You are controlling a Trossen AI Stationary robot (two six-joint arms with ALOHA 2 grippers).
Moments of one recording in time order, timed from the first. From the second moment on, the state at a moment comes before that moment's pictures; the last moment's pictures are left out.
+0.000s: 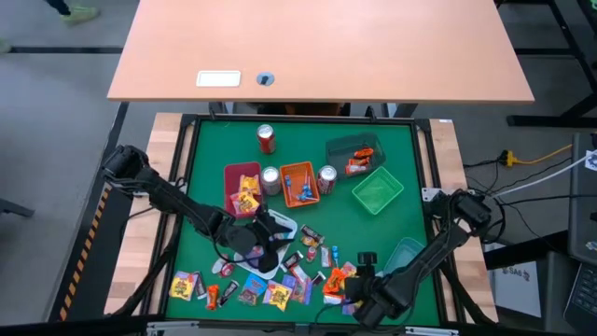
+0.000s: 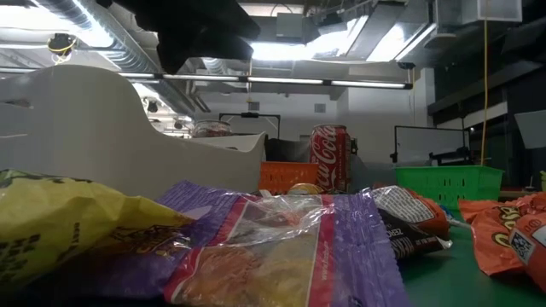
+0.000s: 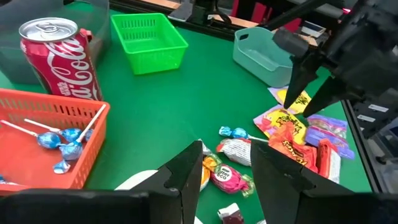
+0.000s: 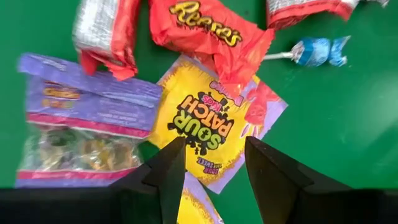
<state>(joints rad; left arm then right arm) -0.48 1.55 0.86 0.18 -0.58 -0.52 0.83 1.96 1.41 -0.95 0.28 0.75</state>
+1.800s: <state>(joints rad) -0.53 1.39 0.86 0.17 -0.59 -0.46 0.66 1.81 1.41 -1.09 0.21 0.60</state>
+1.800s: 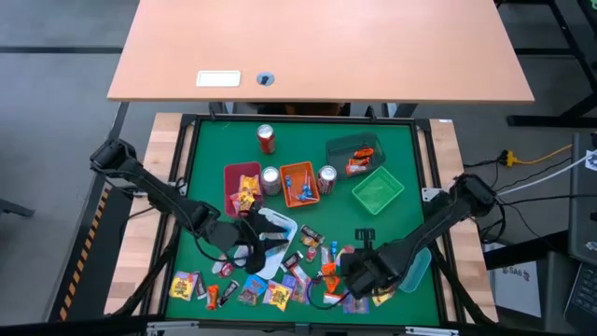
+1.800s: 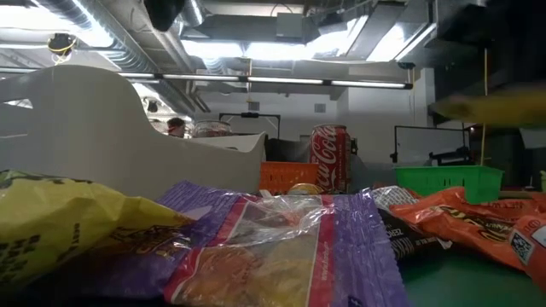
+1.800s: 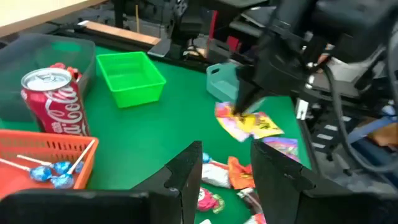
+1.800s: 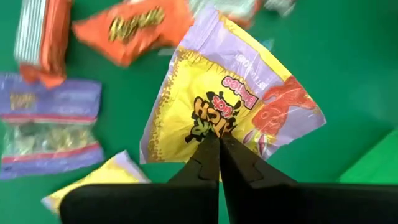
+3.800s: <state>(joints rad) -0.96 1.23 0.86 -0.21 -0.59 -0.99 0.01 2.12 1.41 0.49 0.12 0.02</state>
